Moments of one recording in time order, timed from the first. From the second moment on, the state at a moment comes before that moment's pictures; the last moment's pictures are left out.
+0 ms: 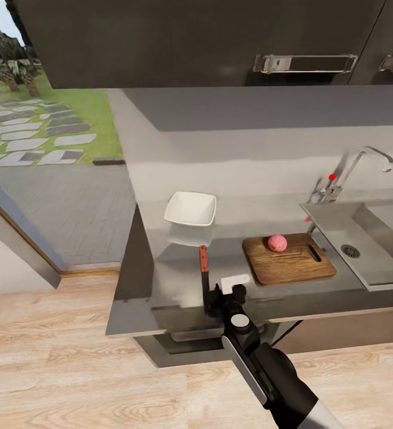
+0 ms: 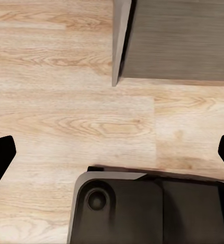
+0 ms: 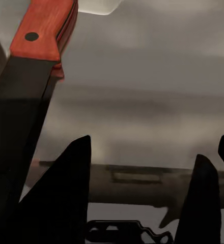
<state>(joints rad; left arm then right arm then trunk) 0.38 -0.02 0.02 -0.98 0.10 -0.46 -0.03 -0.50 0.05 0.55 -1.30 -0.22 0.45 -0.49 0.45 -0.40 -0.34</state>
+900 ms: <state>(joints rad) 0.38 -0.02 0.02 -0.98 0.10 -0.46 -0.03 -0.50 0.05 0.55 -1.30 -0.23 0.45 -0.49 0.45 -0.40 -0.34</state>
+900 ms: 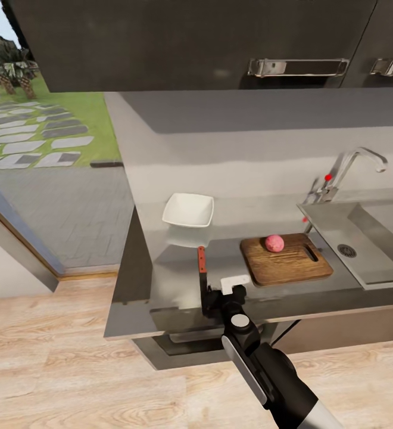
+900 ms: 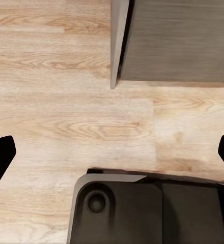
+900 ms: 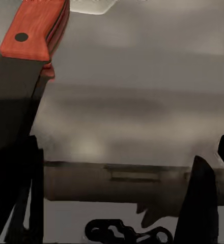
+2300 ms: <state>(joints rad) 0.38 -0.02 0.01 -0.98 0.10 -0.46 -0.03 -0.50 0.05 0.55 -1.30 -0.23 0.45 -0.49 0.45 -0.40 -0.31</state>
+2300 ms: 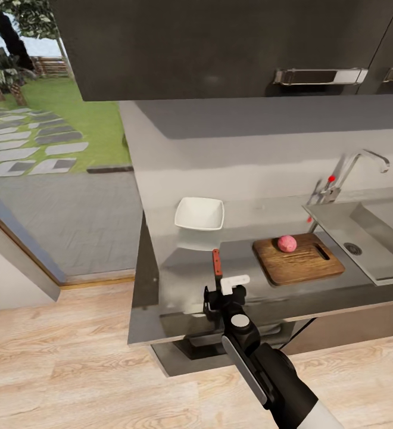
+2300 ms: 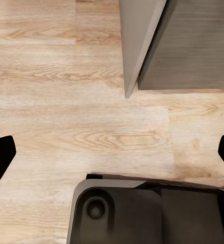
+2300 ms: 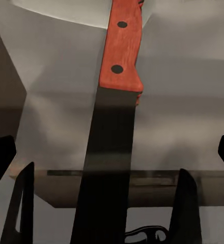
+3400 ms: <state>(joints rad) 0.38 -0.02 0.01 -0.98 0.10 -0.46 -0.03 -0.50 0.05 0.55 -1.30 -0.23 0.45 -0.49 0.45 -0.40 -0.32</state>
